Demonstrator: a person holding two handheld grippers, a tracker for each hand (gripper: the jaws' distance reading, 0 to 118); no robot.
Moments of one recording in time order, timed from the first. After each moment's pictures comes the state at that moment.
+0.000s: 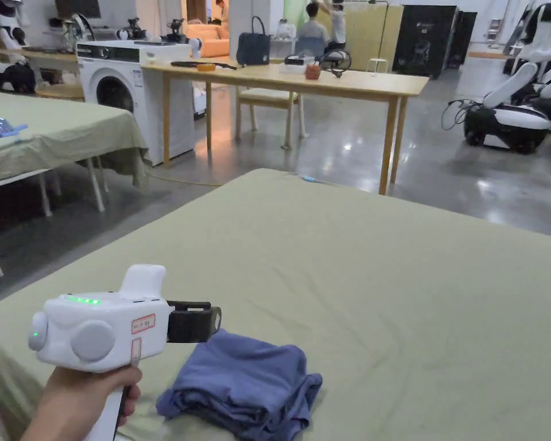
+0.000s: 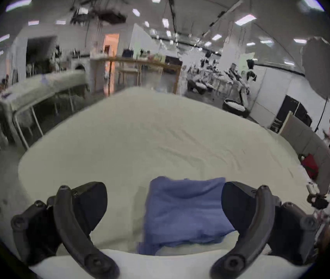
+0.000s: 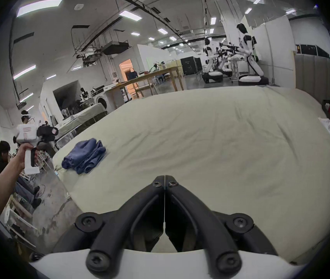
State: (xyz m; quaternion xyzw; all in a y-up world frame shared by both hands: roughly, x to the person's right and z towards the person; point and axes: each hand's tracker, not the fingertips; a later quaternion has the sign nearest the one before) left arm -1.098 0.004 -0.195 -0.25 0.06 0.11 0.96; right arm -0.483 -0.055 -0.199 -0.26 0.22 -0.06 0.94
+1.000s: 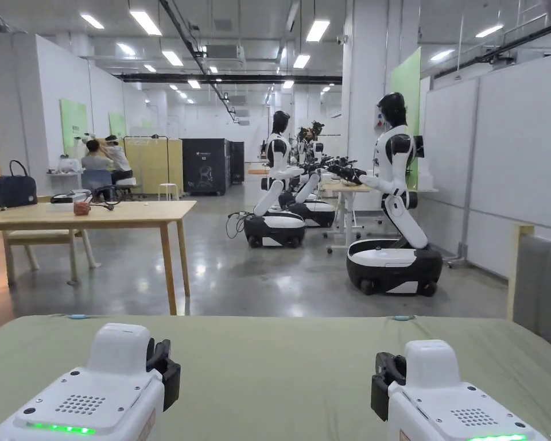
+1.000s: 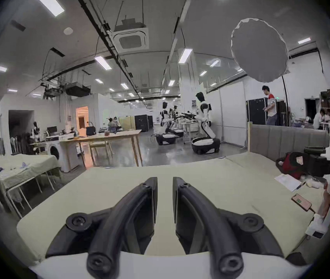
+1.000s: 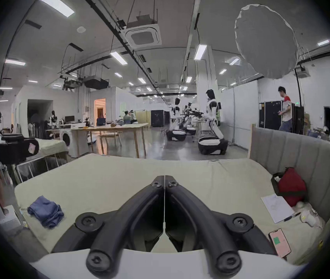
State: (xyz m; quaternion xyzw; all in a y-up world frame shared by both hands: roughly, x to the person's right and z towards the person) left arm -0.721 0.145 -0.216 -0.05 -0.01 -0.03 1.00; right arm -0.397 0.122 -0.233 -0.06 0.07 0.00 1.00
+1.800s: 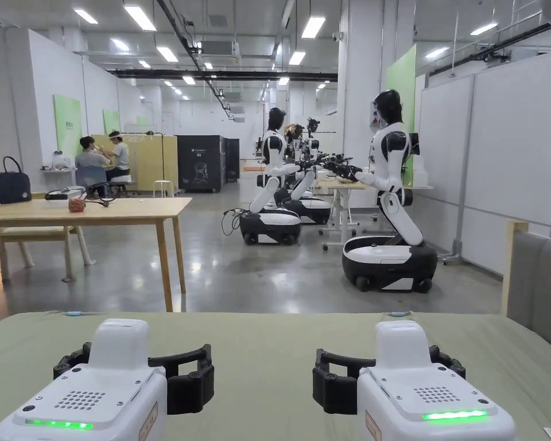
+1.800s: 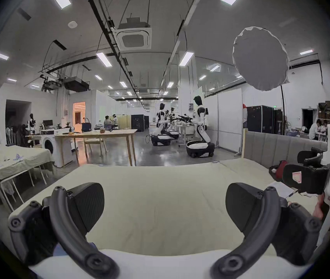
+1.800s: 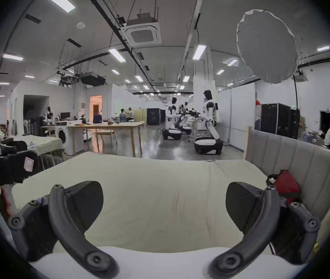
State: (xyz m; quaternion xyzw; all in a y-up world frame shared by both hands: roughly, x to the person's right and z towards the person) left arm -0.718 0.148 -0.212 -0.04 -0.03 -0.01 1.00; right arm -0.435 0.145 -0.223 -0.07 0.04 0.02 1.00
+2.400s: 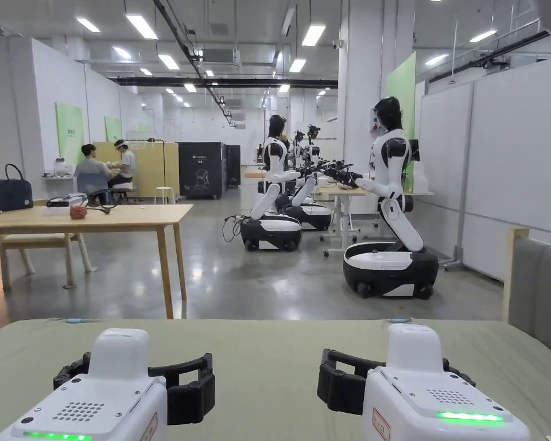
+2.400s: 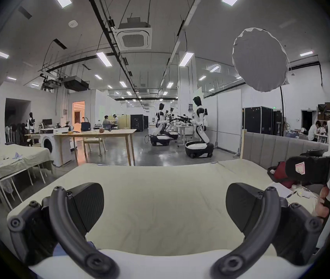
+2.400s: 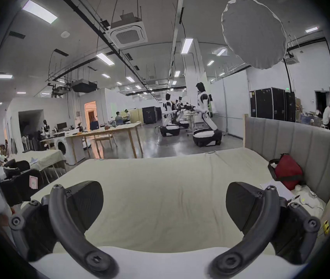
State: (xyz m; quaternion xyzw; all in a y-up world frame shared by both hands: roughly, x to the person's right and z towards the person) left arm -0.714 0.148 -0.209 -0.04 -0.03 0.00 1.00; right arm -0.428 0.154 -0.216 -0.09 0.03 -0.05 0.99
